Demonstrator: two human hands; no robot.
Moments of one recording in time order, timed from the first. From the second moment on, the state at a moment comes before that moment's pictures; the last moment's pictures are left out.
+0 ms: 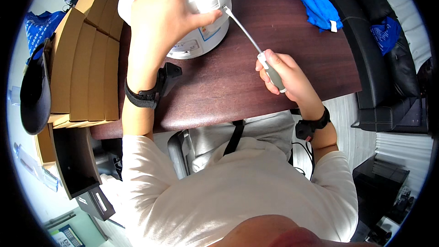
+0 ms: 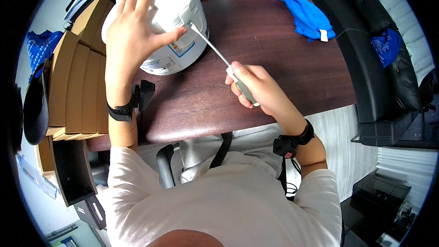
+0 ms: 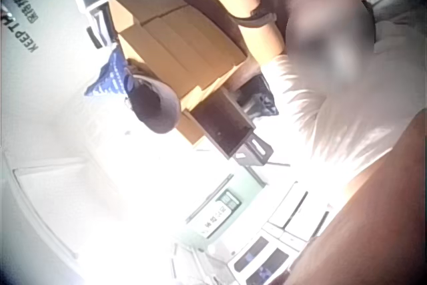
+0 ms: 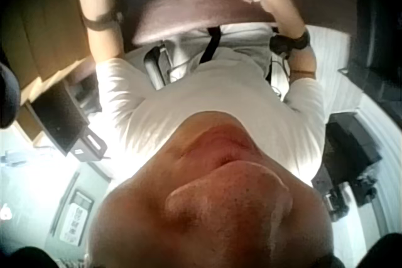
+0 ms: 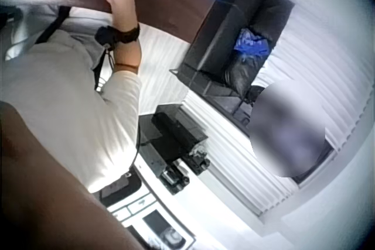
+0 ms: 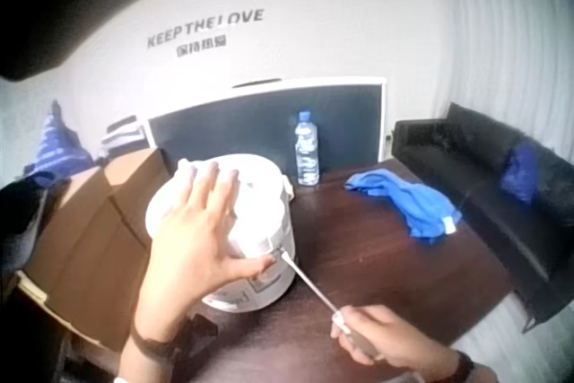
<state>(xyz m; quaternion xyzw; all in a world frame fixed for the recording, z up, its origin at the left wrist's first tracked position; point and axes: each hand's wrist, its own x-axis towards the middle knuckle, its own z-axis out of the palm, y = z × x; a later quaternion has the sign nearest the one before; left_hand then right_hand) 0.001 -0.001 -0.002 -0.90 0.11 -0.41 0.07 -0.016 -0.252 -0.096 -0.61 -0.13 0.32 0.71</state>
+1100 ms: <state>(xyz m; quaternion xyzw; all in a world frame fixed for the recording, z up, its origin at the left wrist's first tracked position) -0.001 -0.003 -0.002 -0.90 0.11 -0.41 0.07 -0.029 -0.250 -0.069 -0.65 -0.16 0.34 0.66</state>
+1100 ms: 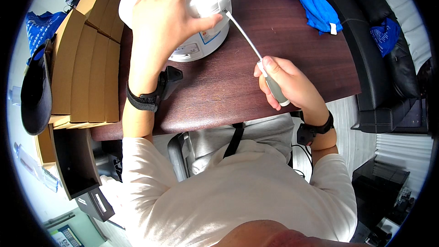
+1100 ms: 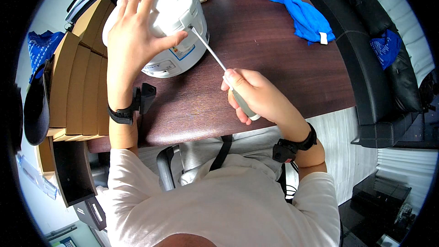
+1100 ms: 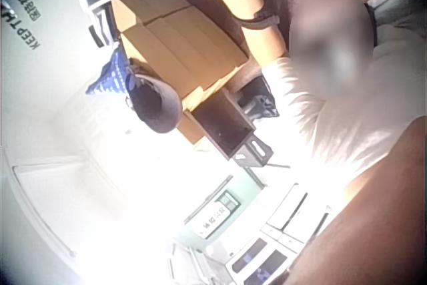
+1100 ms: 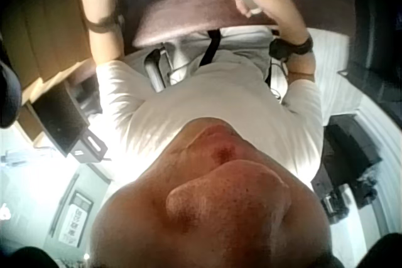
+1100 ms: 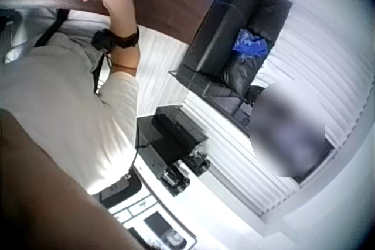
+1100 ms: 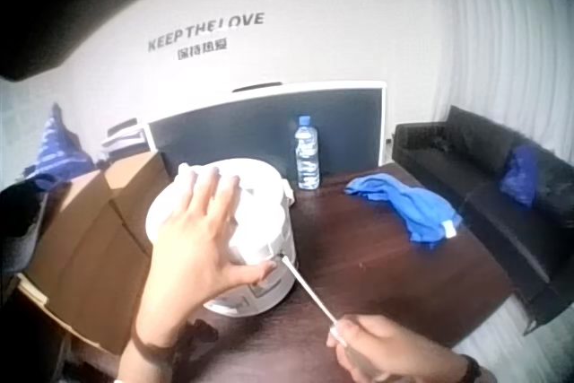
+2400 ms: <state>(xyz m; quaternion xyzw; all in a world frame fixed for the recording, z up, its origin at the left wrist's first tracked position) 0.001 -0.002 -0.003 -0.90 0.10 -0.41 0.09 0.037 -0.168 -0.089 -0.64 -0.21 -0.01 0.74</state>
